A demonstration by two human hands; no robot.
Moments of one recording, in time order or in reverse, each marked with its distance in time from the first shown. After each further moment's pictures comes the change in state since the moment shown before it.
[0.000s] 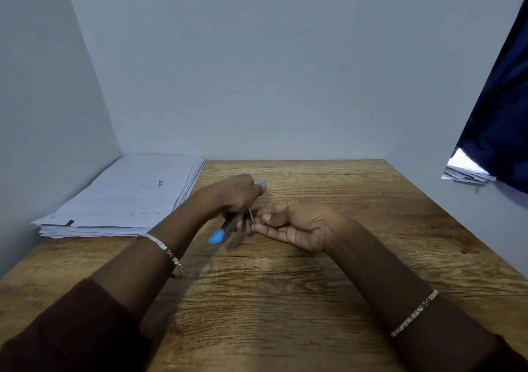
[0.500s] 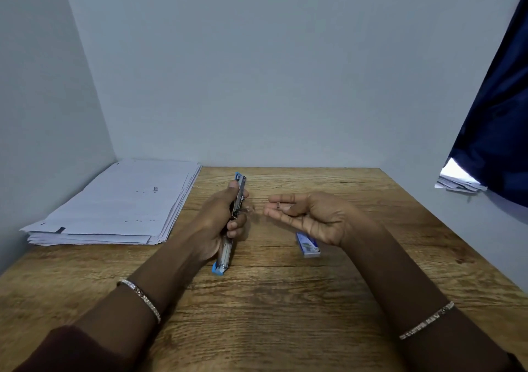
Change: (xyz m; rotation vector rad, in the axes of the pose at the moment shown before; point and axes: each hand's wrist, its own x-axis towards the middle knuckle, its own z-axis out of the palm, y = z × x) left_hand -0.007 -0.034 0.035 -1.359 0.020 -0.018; right_hand -0.013 -0.028 -0.021 0.169 0.052 -0.077
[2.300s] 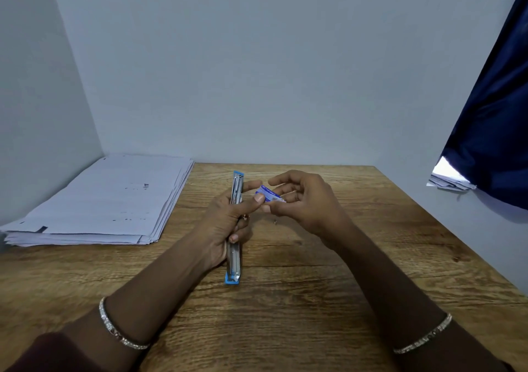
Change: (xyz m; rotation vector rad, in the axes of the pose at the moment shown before) left_hand 0.008 -0.019 0.003 -0.096 -0.093 0.083; right_hand 0.004 0.011 0.003 -1.000 0.285 -0.656
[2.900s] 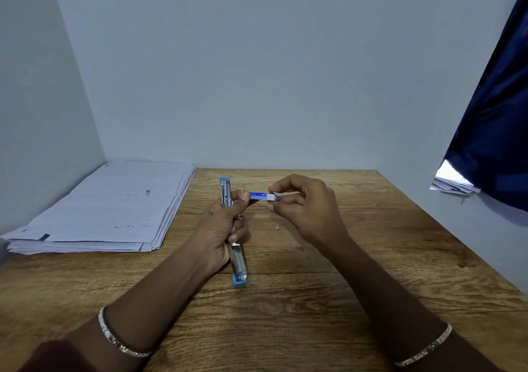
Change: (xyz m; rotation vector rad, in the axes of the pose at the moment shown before) left_hand 0.001 0.001 -0.004 -0.143 0.132 -0.003; right_hand -0.004 -0.002 0.009 0.016 0.135 -0.110
